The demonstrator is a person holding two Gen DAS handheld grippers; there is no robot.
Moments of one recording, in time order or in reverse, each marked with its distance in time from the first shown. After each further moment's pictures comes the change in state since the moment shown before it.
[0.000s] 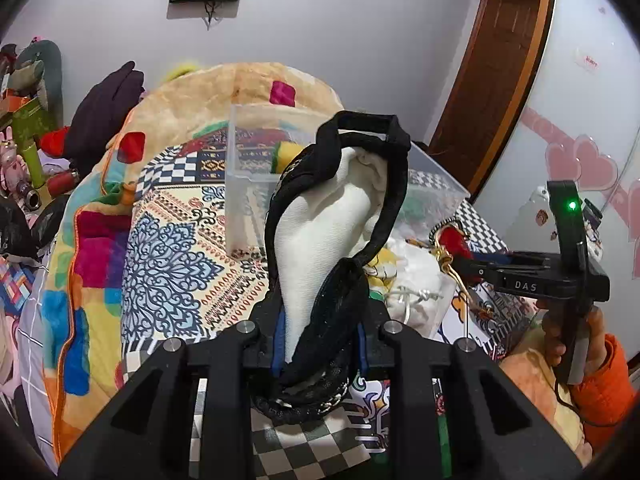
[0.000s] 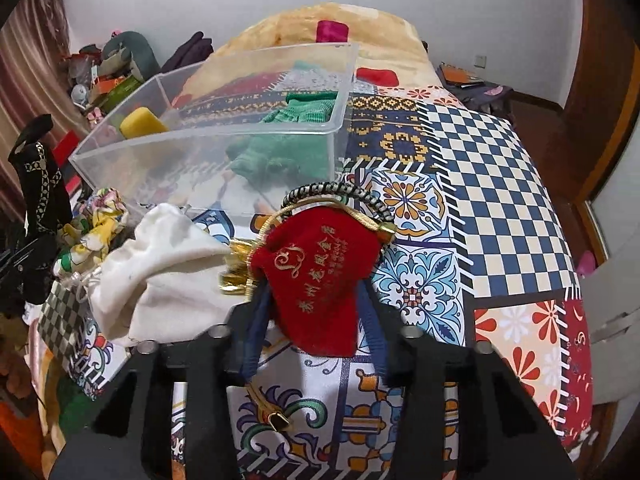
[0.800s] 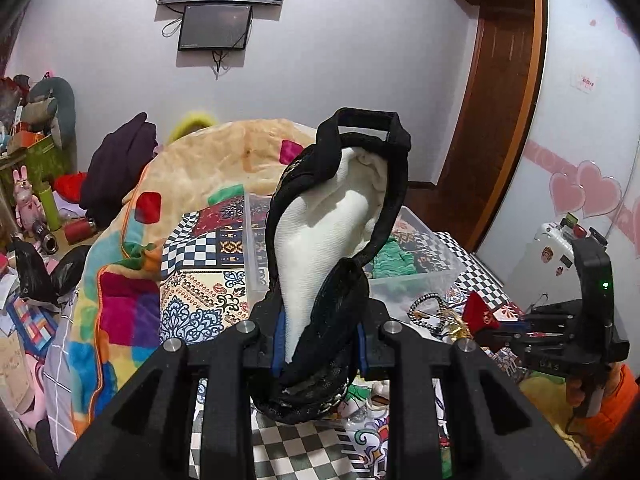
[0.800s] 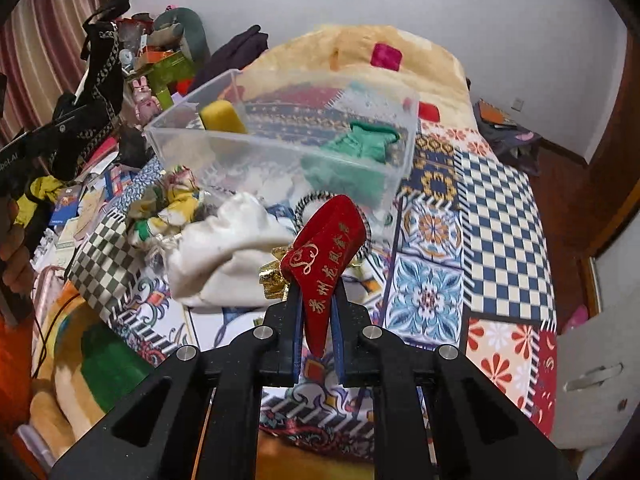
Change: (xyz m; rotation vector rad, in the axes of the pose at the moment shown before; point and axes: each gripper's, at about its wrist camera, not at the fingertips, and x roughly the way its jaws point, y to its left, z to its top) left arm -0.031 -0.004 0.052 0.030 -0.154 0.053; right arm -0.043 0.031 -0.006 -0.187 -0.017 0.043
